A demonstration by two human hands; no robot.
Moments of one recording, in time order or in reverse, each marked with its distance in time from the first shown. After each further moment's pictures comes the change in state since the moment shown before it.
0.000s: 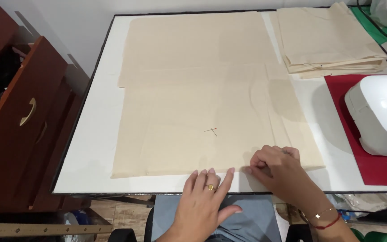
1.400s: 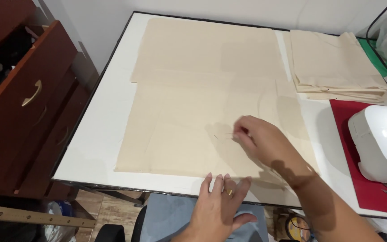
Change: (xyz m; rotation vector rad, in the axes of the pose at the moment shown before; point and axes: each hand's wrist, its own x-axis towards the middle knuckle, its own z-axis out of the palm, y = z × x) left_hand 0.019 0.027 0.008 -0.180 -0.036 -0.084; right_hand 0.110 -0.065 -0.052 0.087 -0.197 0.074
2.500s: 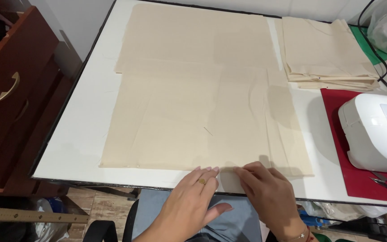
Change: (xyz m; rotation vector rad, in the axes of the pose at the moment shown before) left_hand -0.009 -0.035 -0.027 -0.291 0.061 0.079; right_hand -0.112 0.050 0.088 -0.383 0.514 -0.290
